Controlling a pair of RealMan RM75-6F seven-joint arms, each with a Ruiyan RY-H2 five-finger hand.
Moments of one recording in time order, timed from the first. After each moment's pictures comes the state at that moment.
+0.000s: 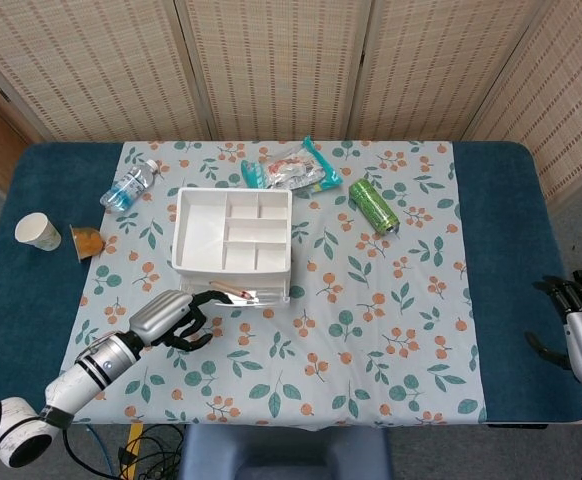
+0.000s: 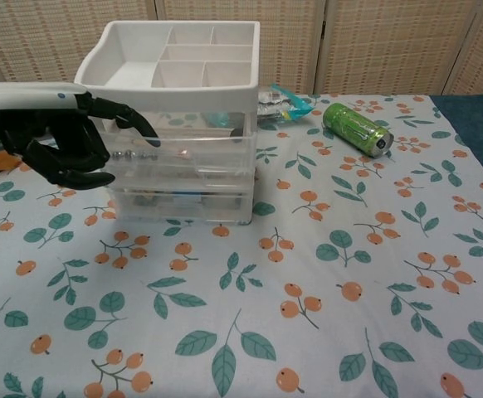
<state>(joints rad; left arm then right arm) -0.72 -1.14 -0.09 -1.76 1.51 0.84 -0.49 0.08 -1.06 0.10 -1.63 -1.46 1.49 -0.01</state>
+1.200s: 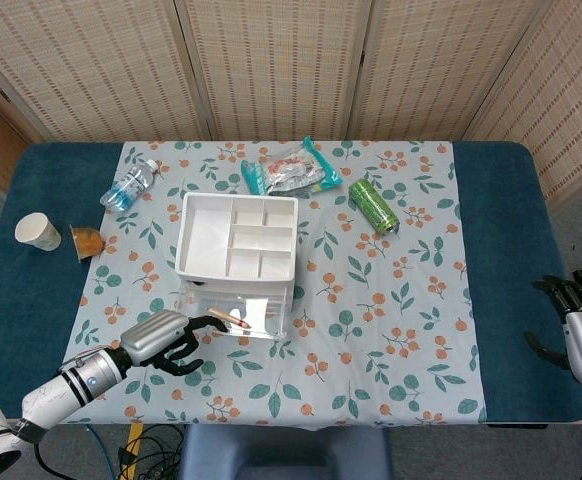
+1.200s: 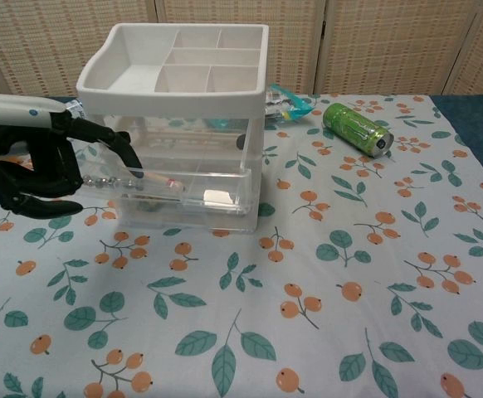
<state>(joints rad) -0.76 -1.01 0.03 -1.84 1.66 0.84 -0.60 0.07 -1.06 0.10 -1.64 -1.46 1.50 -0.02</state>
